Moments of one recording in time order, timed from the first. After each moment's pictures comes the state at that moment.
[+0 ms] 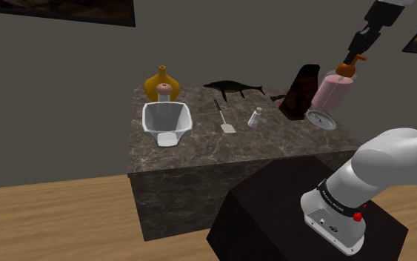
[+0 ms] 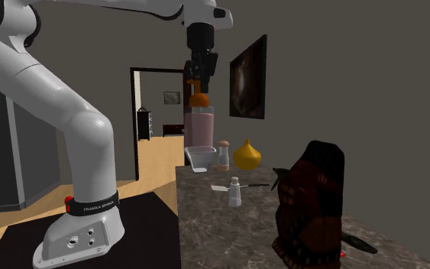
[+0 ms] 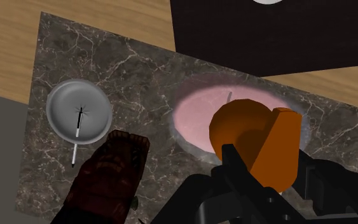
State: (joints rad) arm -0.12 -0.78 -0.31 -2.25 -0.22 1.50 -0.33
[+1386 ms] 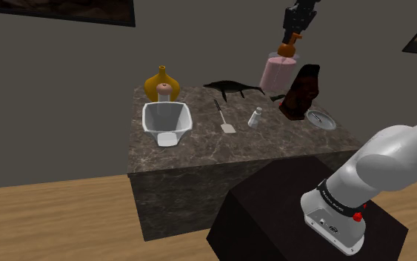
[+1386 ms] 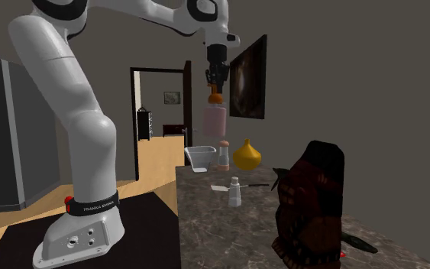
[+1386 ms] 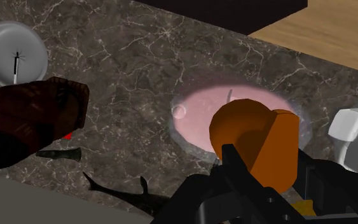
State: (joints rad) arm 0.02 -0.39 -0.08 -1.96 -0.03 1.57 -0.02
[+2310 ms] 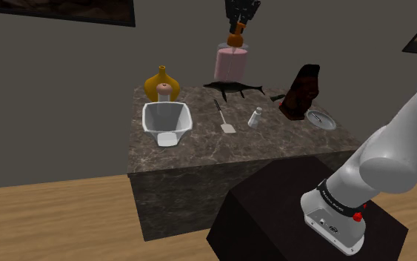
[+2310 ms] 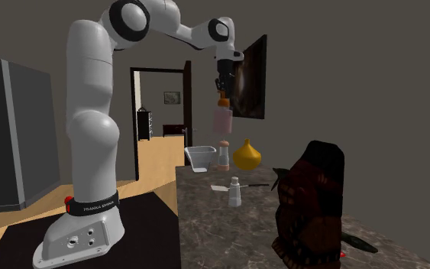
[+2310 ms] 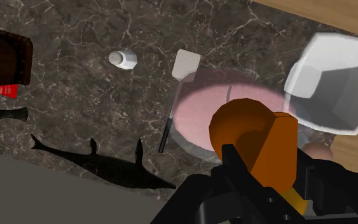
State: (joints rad) arm 0.11 0.06 0.05 -1.50 0.00 1.56 0.19
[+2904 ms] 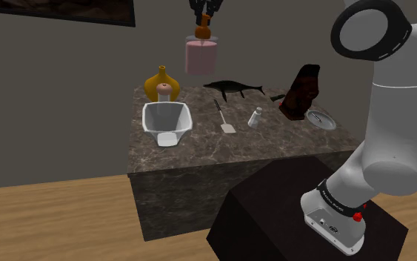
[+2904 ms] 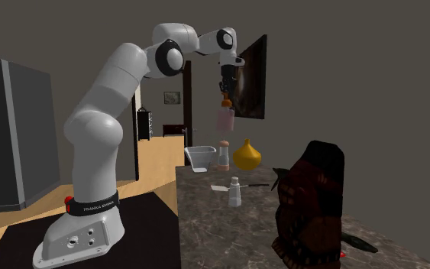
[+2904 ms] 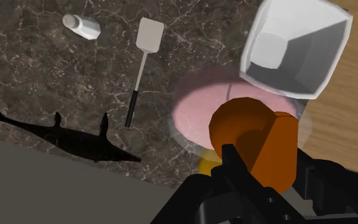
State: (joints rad) arm 0.21 0.52 0.09 -0.83 -0.05 1.35 0.31
